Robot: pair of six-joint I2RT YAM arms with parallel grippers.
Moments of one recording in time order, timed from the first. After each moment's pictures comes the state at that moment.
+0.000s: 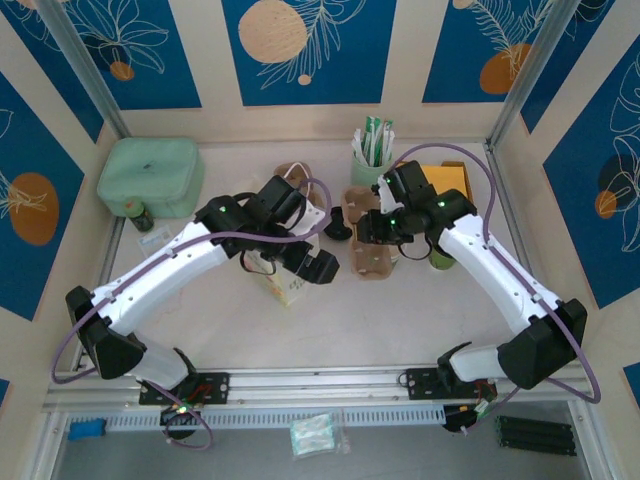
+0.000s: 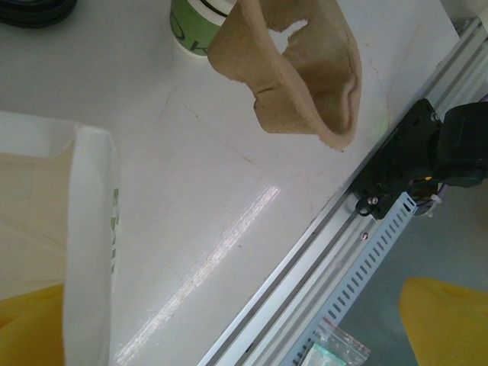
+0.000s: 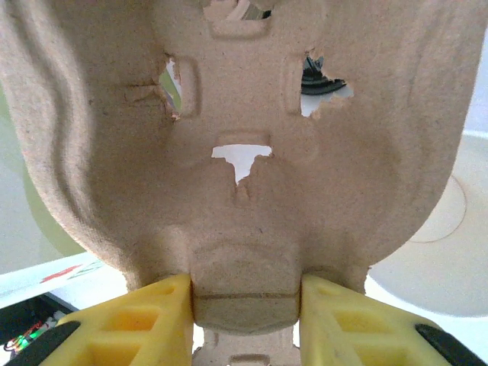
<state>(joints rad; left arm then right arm) -0.86 1.47 1.56 -1.11 0.31 -0.28 0.48 1.34 1.33 -1.01 -0.23 0.42</state>
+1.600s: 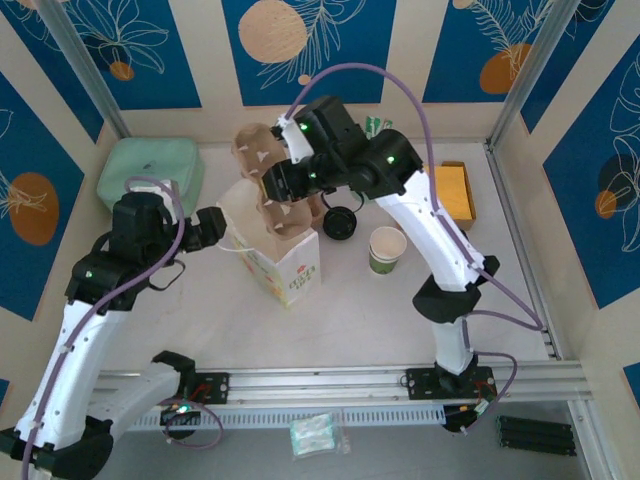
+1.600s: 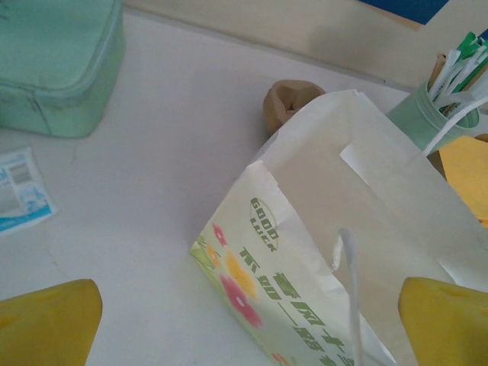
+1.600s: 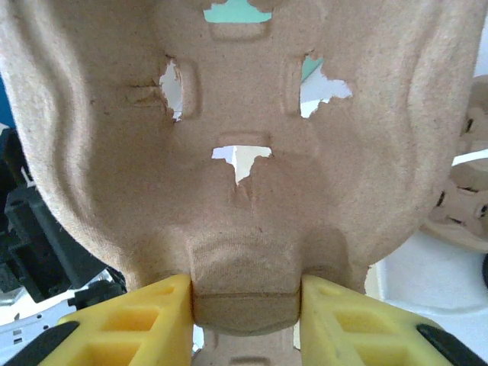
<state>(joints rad) -0.31 0.89 1.24 -0.96 -0.04 -0.47 0.89 1.98 2.66 -1.40 -0.15 0.36</state>
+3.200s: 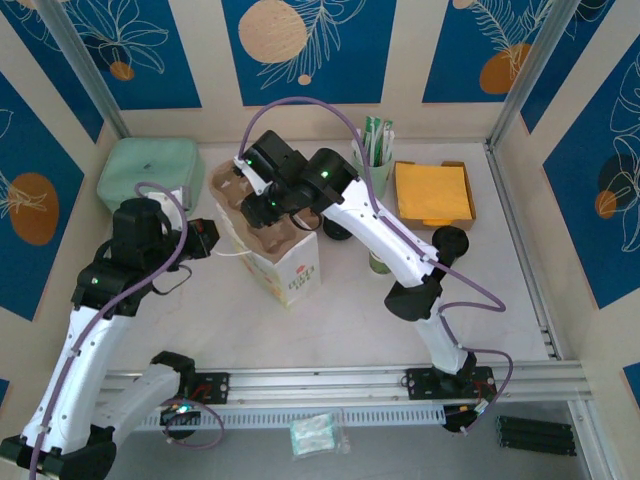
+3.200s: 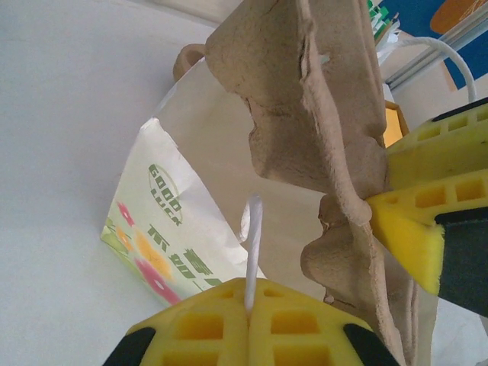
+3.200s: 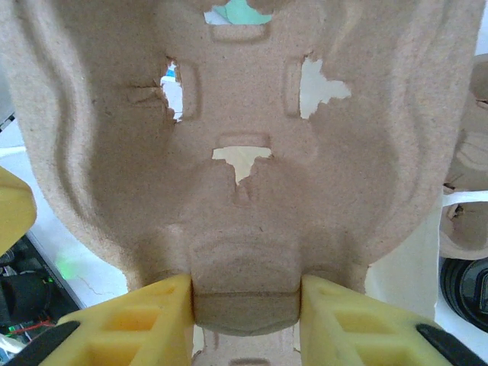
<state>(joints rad) -0.28 0.84 1.15 -0.87 0.22 -0.48 0.99 2.15 2.68 -1.43 0.03 0.22</state>
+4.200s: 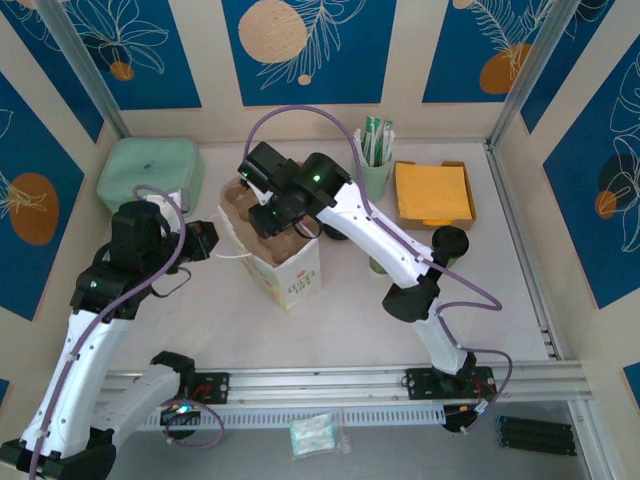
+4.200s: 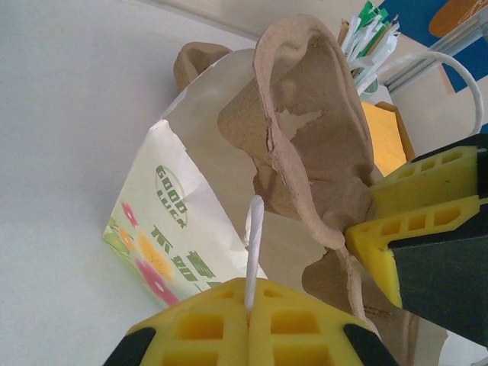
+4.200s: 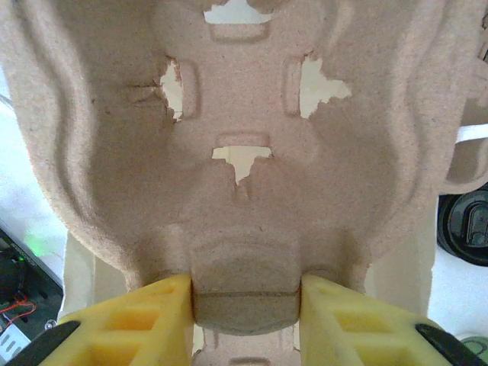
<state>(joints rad) -0.28 0.82 1.14 -0.87 0.22 -0.50 1.01 2.17 2.65 -1.53 0.09 0.30</state>
